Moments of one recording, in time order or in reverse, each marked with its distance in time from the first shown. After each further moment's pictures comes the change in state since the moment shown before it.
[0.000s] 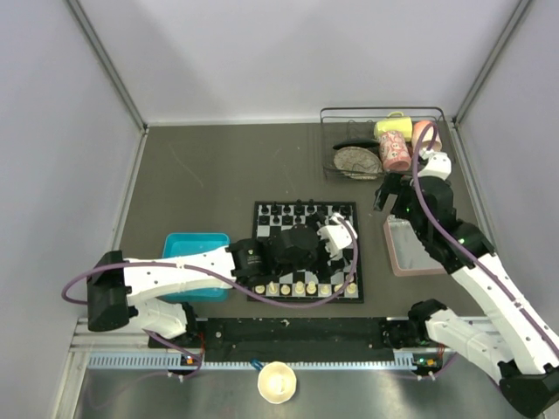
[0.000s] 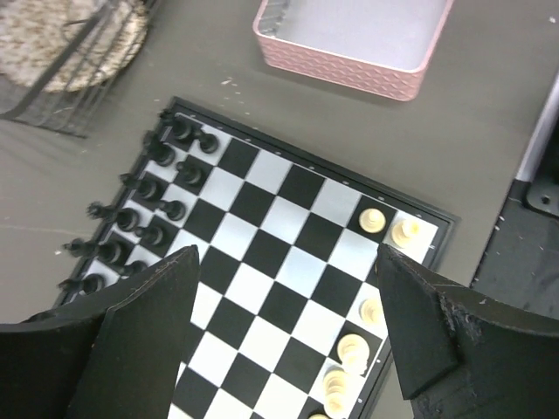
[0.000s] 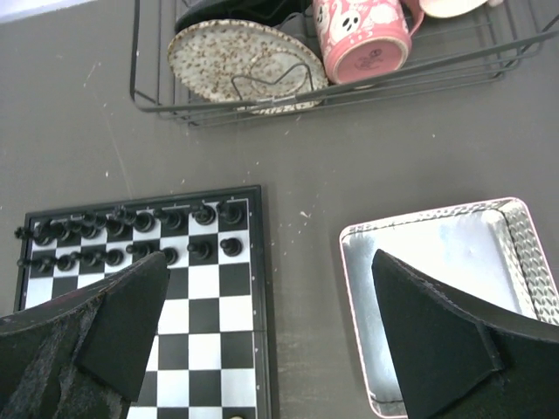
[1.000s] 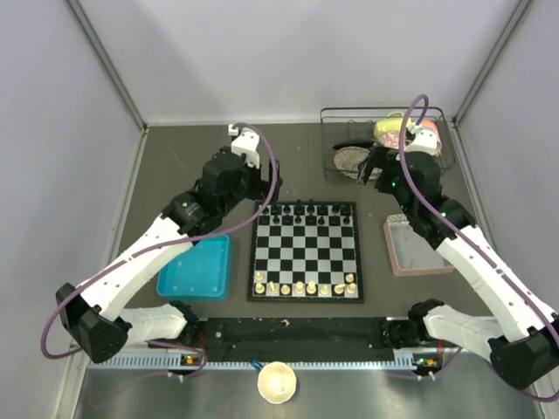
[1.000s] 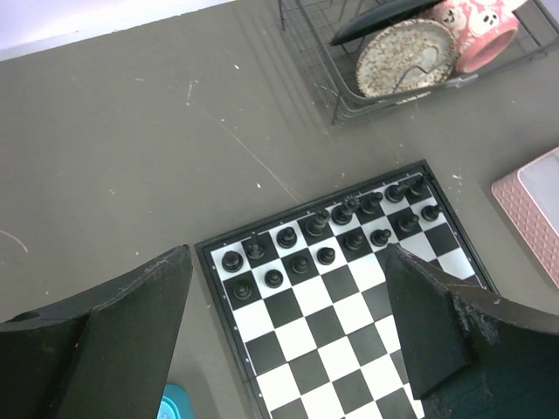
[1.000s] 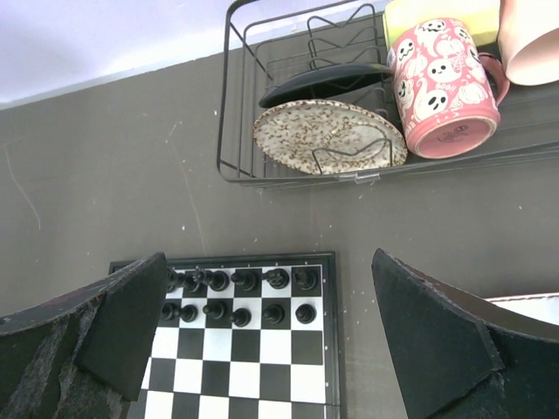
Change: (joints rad) left arm 0.553 -0.164 0.167 -0.238 -0.018 -0.286; right arm 0.000 0.218 0.116 0.220 -0.065 0.031
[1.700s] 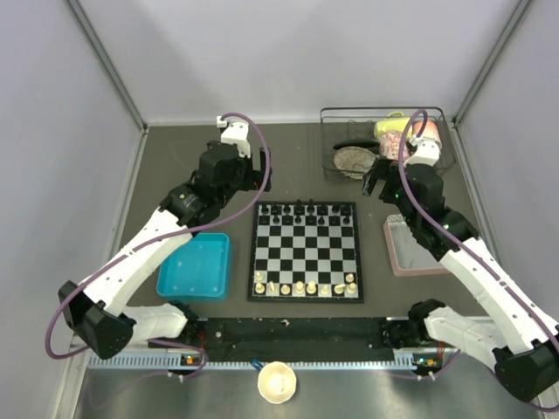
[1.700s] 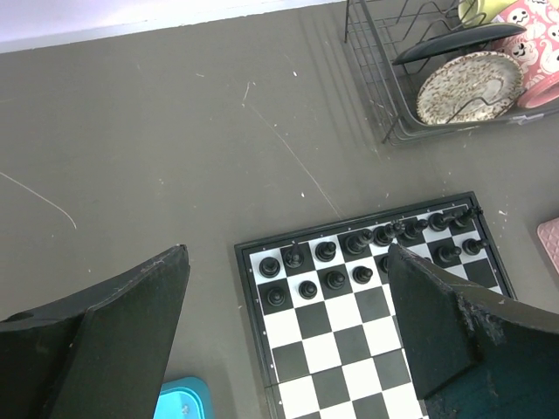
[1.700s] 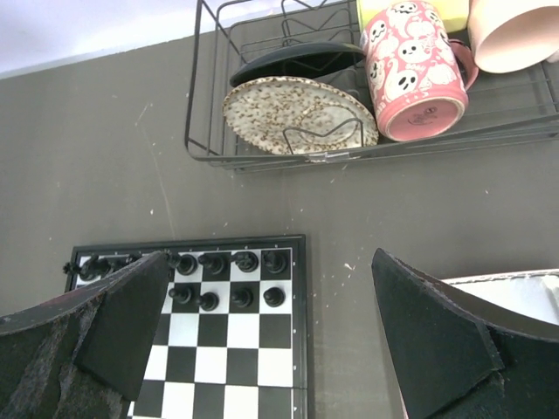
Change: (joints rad) left arm 0.085 0.040 0.068 -0.054 -0.074 -0.038; right arm 0.000 -0.089 -0.096 0.008 0.018 -0.055
